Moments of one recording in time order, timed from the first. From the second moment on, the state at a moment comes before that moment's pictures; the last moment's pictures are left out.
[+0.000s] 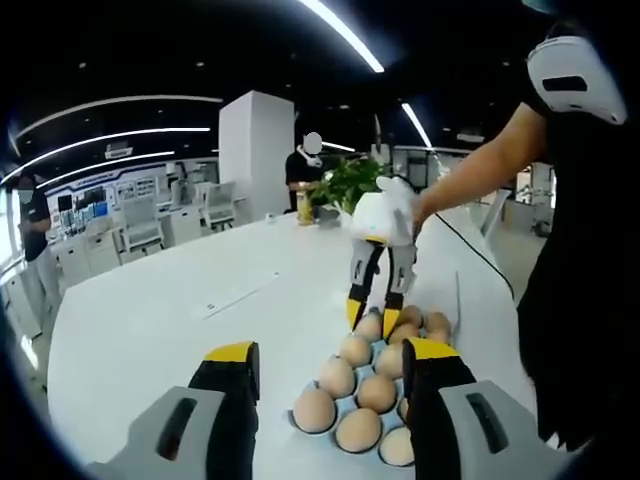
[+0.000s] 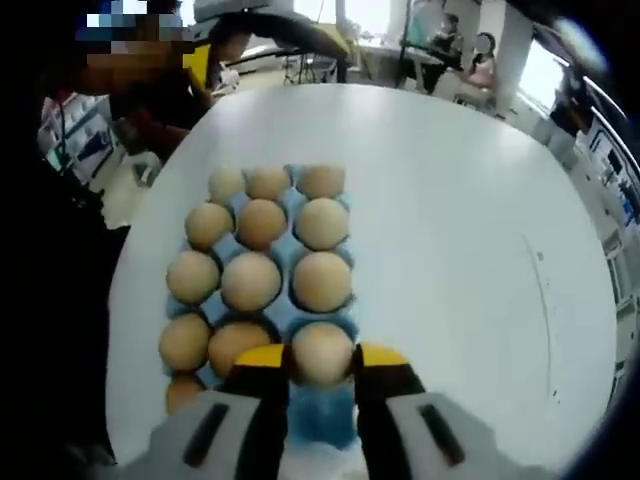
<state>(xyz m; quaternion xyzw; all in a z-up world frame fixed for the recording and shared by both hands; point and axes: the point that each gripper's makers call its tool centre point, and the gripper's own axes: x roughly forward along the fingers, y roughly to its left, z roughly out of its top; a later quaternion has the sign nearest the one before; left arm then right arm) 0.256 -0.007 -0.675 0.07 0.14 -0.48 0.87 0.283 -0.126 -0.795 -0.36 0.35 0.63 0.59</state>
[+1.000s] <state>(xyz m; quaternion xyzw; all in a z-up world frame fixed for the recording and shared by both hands) 0.258 -0.012 -0.670 0.08 0.13 -0.48 0.86 0.288 -0.145 -0.779 -0.32 0.33 0.63 0.63</state>
